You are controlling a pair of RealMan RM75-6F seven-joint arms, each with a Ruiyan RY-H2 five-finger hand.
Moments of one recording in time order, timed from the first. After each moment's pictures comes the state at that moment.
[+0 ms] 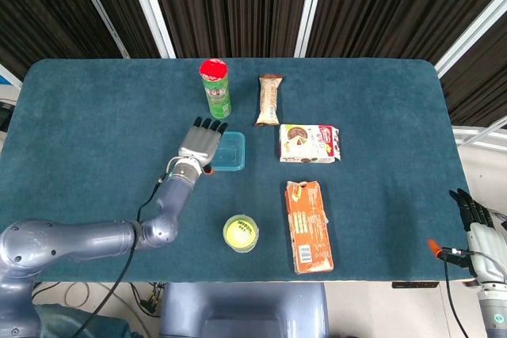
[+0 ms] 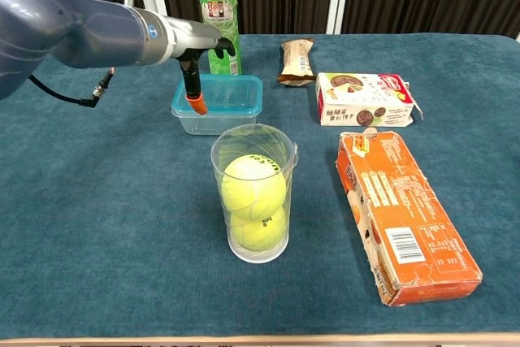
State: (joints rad) left arm -1.30 -1.60 -0.16 -1.32 0.19 0.85 0.83; right arm 0.05 -1.05 0.09 -1.74 -1.34 1.37 0.22
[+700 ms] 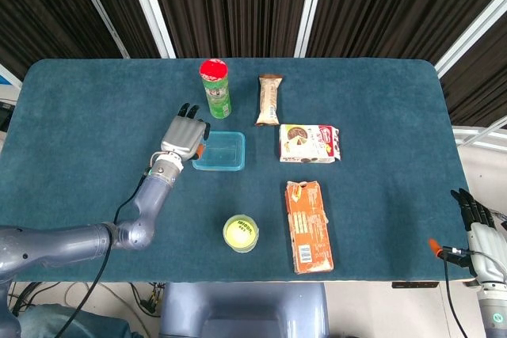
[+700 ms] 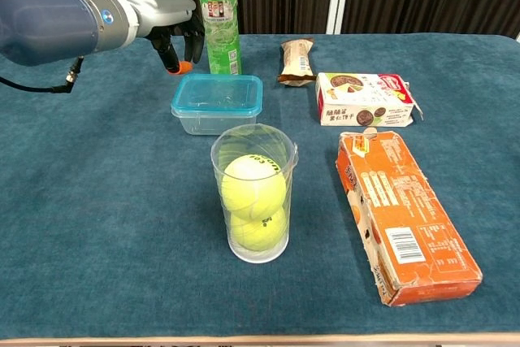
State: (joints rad) left arm -1.17 -1.56 -0.15 -1.33 0.51 0.90 0.63; right arm 0.04 -1.05 0.10 -1.75 -1.33 1.37 0.20
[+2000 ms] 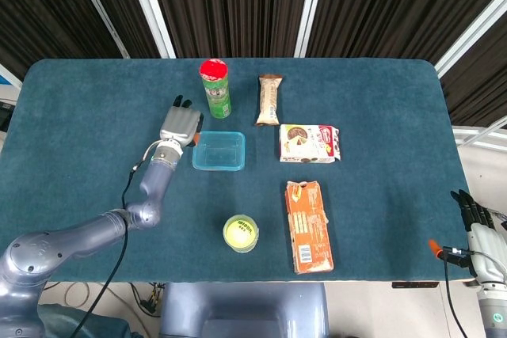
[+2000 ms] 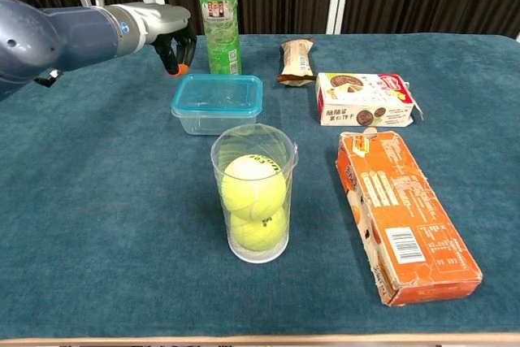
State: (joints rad) left arm -1.18 -1.73 -0.22 -0.94 0.51 0.71 0.61; right arm 0.04 -1.05 0.10 -1.76 -1.31 1.36 0.21
